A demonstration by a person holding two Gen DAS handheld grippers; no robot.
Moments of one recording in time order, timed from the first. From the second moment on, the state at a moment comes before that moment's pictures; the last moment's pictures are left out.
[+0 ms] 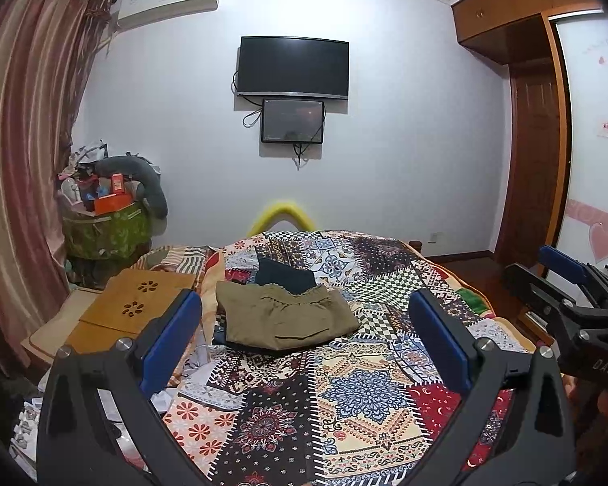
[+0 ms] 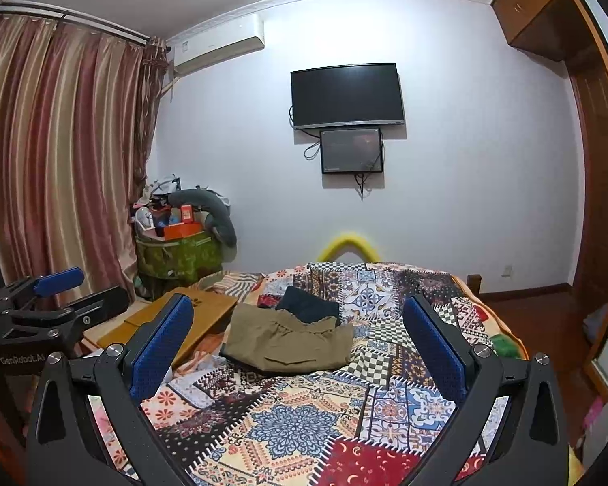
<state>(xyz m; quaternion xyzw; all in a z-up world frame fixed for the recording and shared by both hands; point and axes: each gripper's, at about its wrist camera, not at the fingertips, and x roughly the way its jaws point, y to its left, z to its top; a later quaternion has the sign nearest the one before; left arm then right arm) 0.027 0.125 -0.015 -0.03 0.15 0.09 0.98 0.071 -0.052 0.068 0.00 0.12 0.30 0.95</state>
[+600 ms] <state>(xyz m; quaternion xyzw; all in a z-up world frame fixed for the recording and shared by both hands) 0.032 0.119 -0.016 -0.03 0.15 0.08 0.99 0.074 -0.052 0.069 0.00 0.12 0.30 0.95</state>
